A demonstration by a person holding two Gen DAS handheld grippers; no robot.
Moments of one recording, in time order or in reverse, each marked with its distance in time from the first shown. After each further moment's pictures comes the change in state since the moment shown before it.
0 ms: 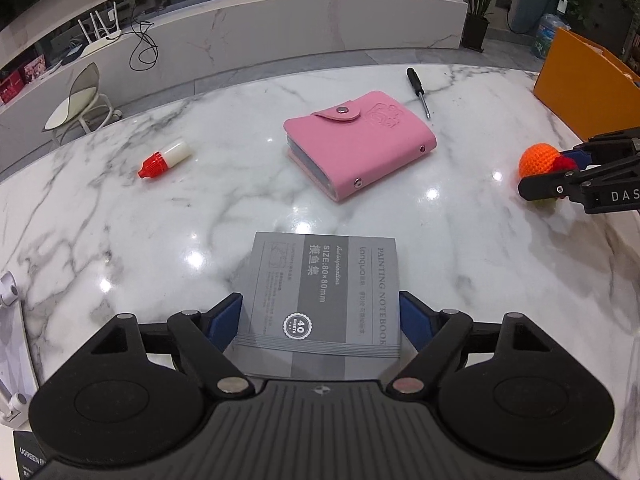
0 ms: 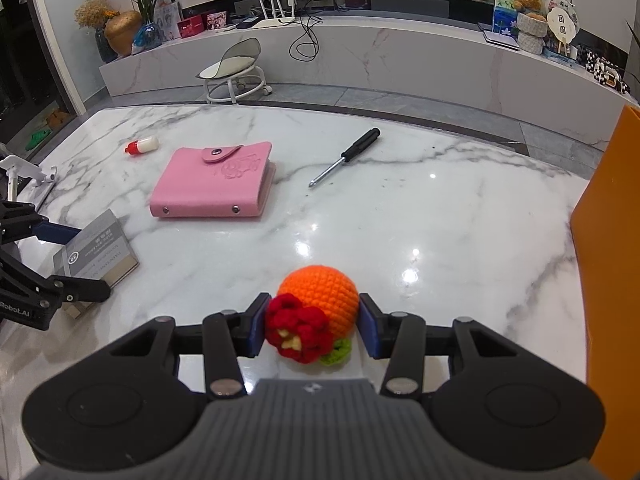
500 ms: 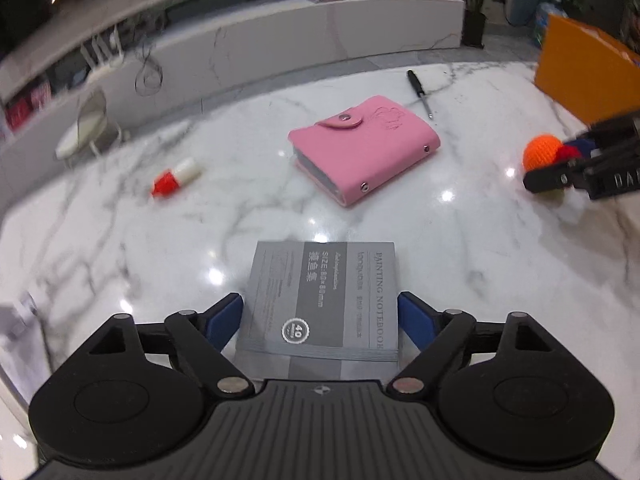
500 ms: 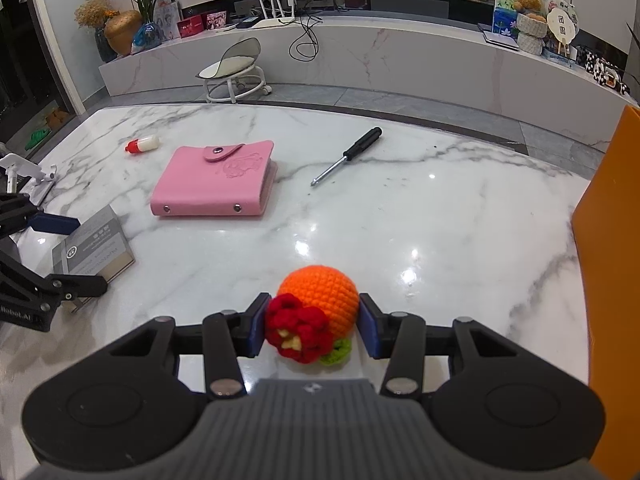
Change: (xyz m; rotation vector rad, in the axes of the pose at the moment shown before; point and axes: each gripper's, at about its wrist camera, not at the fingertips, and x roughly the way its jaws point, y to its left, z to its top) left arm 0.001 0.004 -0.001 0.017 -0.017 0.028; right arm 0.002 0.001 -0.001 0.003 0.003 -0.006
